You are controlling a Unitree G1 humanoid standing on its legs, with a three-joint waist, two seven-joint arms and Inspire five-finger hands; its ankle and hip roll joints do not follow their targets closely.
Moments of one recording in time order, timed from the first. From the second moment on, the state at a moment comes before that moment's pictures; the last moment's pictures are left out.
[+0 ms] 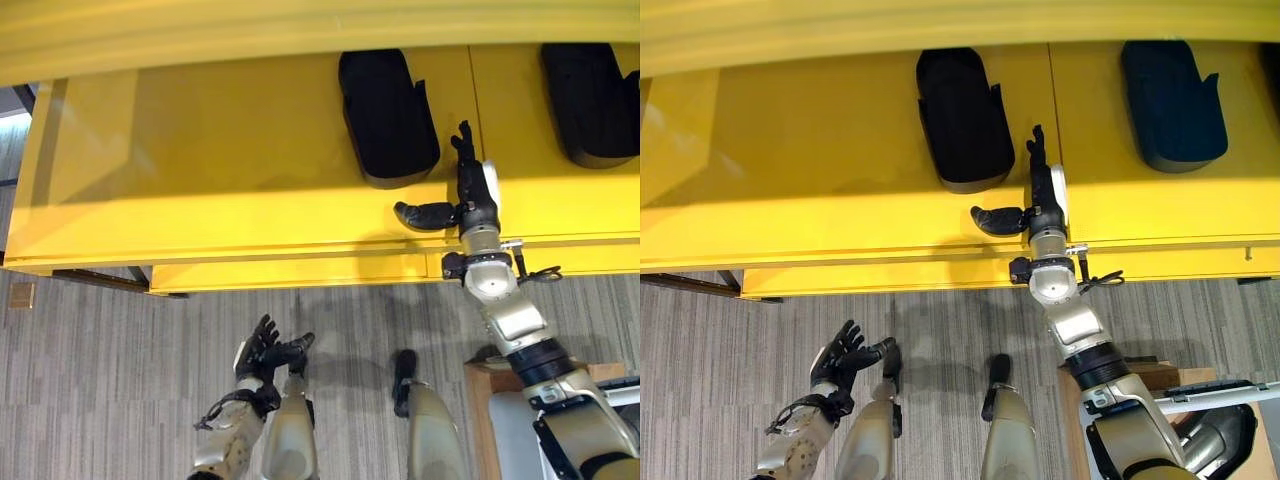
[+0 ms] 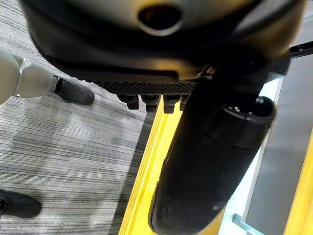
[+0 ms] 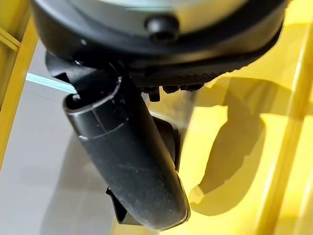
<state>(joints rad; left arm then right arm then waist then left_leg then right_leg) 0.02 0.27 -0.23 0.39 -0.69 -0.08 0.18 -0.61 -0.46 0.29 0.28 0.20 -0.02 -0.37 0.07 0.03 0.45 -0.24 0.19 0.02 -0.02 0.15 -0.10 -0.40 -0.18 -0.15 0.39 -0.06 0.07</state>
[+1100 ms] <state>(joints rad) 0.02 0.25 -0.23 0.39 -0.70 -0.08 0.19 -0.55 -0.43 0.30 0.24 0.20 -0.03 -0.37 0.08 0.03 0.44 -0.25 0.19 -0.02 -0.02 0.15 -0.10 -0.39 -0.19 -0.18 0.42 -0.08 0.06</state>
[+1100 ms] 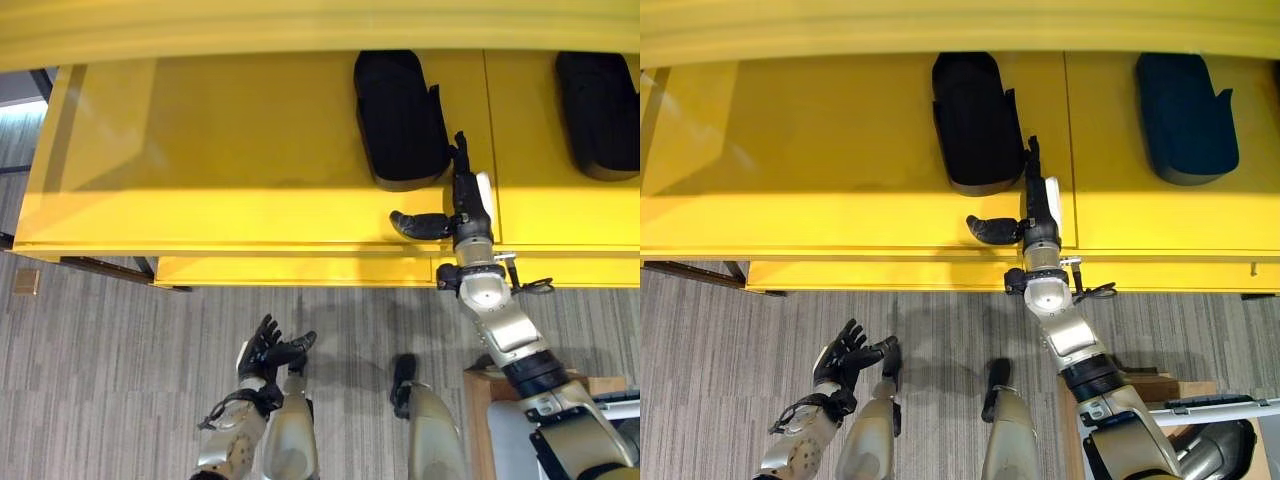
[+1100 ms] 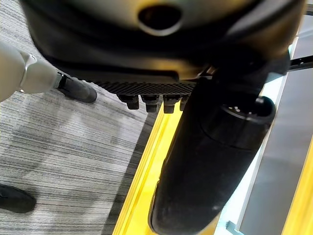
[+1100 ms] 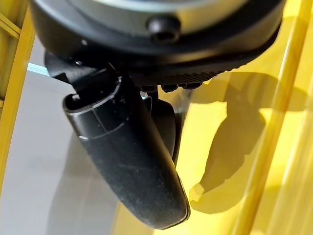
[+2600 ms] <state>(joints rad) 0.02 0.25 -0.21 0.39 -0.70 -0.08 0.23 -0.49 -0.40 0.32 0.12 0.05 0.04 -0.42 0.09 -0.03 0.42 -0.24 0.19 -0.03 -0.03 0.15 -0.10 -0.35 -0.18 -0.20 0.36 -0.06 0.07</state>
